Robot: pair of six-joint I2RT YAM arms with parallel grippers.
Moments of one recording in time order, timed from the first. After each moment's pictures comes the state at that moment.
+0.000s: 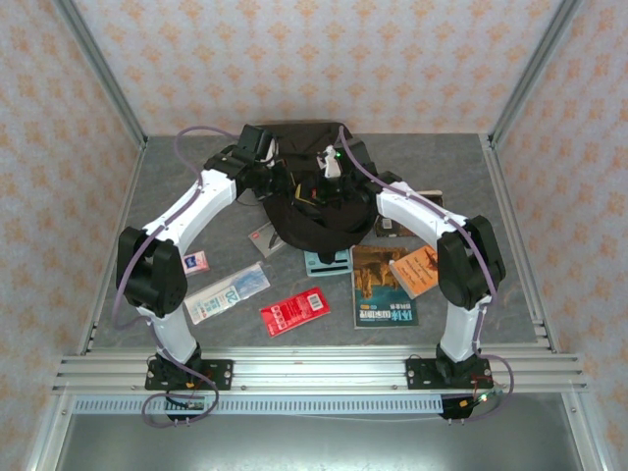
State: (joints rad) left arm -0.33 1.79 1.58 -0.68 0.23 -0.70; right arm 0.54 1.86 1.49 -0.29 -0.63 0.77
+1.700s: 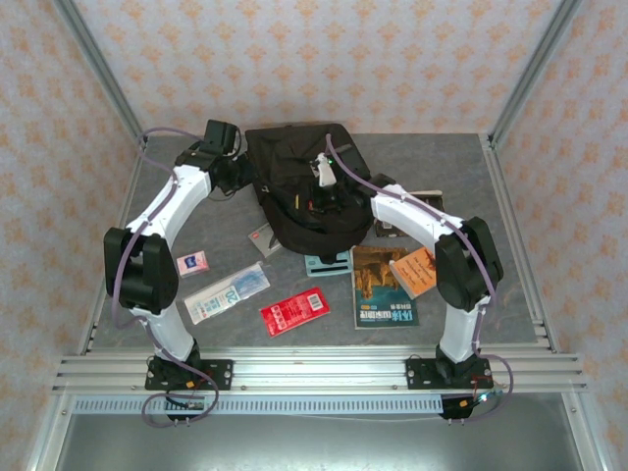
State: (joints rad) left arm -0.14 1.77 1.56 -0.70 0.11 -0.70; right arm 0.59 1.86 1.50 -0.41 -0.51 0.58
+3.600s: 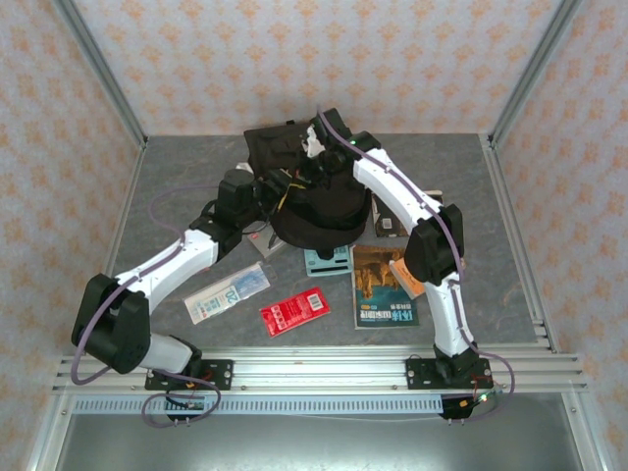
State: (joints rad) left arm -0.40 1.40 0.92 0.09 0.10 -1.35; right arm 0.57 2.18 2.17 -0.89 -0.54 0.68
